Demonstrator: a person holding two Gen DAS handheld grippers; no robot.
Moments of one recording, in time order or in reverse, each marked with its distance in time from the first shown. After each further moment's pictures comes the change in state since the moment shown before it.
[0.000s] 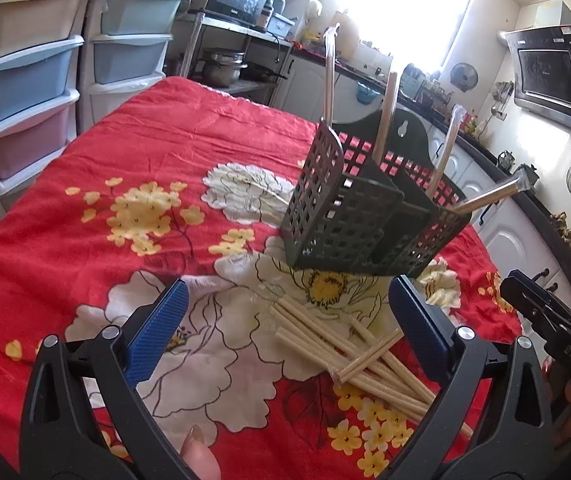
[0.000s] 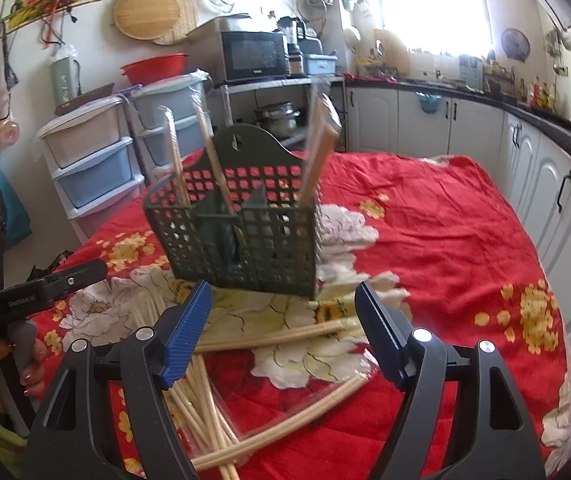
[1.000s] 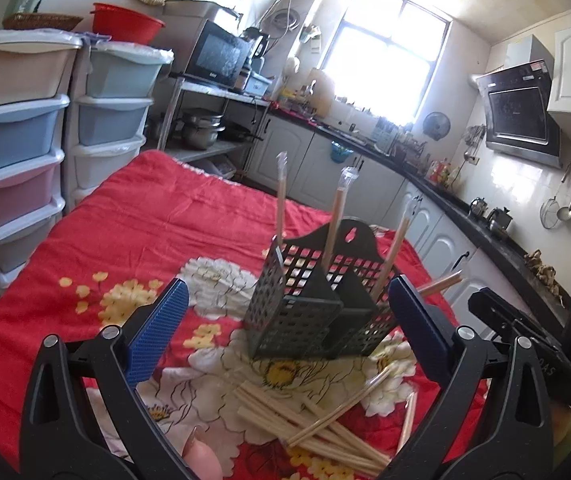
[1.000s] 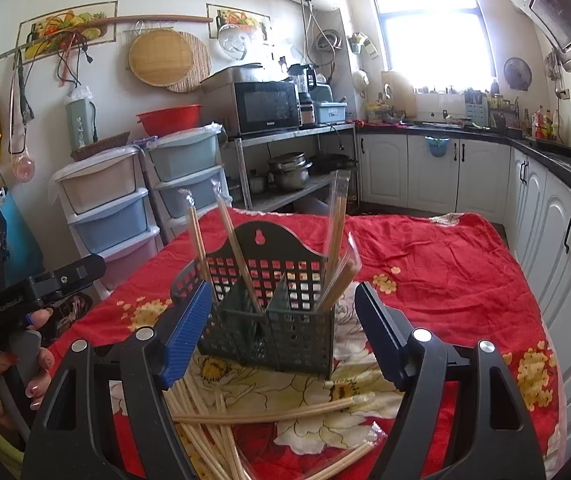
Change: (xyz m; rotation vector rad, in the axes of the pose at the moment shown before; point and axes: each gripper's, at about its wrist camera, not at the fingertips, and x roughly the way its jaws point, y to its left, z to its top) left arm -0.042 -0.021 0.052 0.007 -0.207 -0.081; right arm -0.022 0.013 0.052 -0.008 -0.170 0.049
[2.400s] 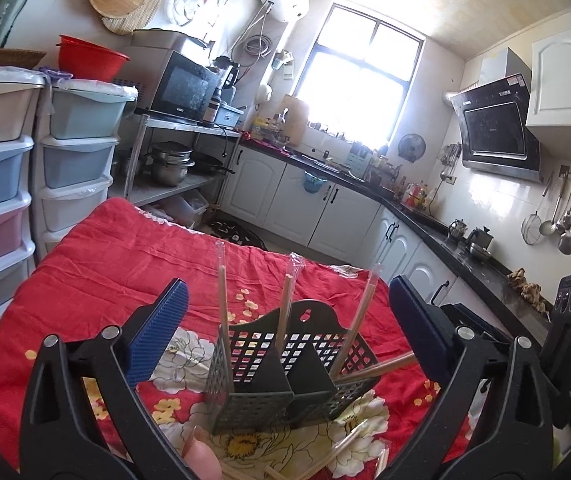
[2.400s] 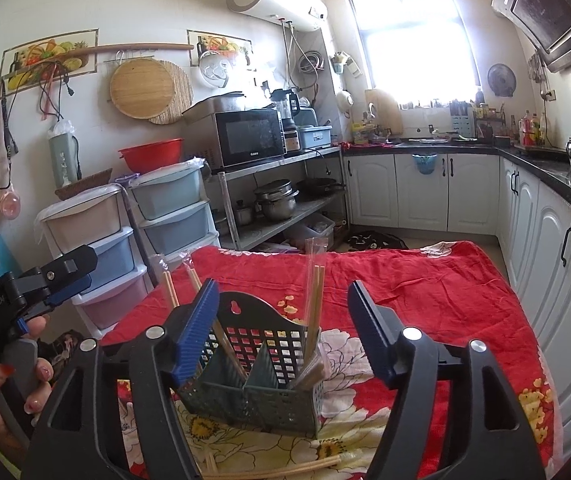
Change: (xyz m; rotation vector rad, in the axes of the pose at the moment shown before) left arm 0.019 -0.035 0.058 0.045 -0.109 -0.087; right arm 0.018 -0.025 0.044 0.051 -0.098 -0.033
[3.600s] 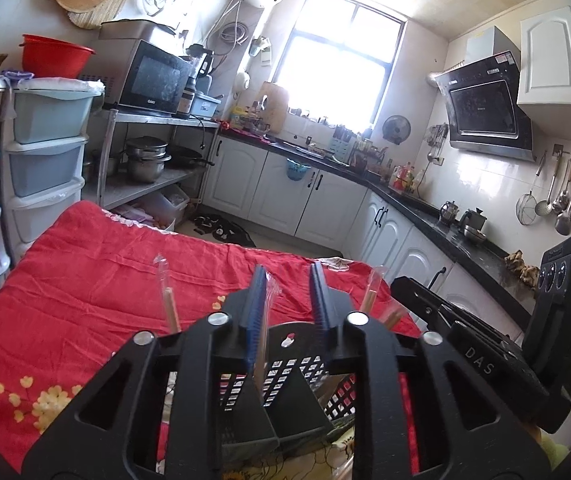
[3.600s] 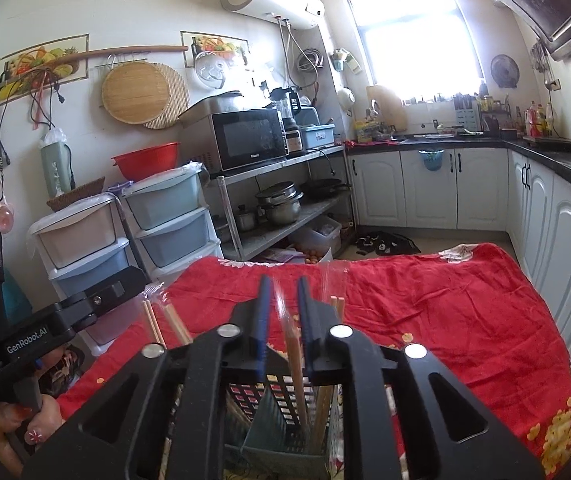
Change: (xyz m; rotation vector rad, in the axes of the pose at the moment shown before) left arm 0.062 -0.014 0.004 0.053 0.048 -0.060; right arm 0.069 -0.006 0.013 0.040 -0.007 0.021
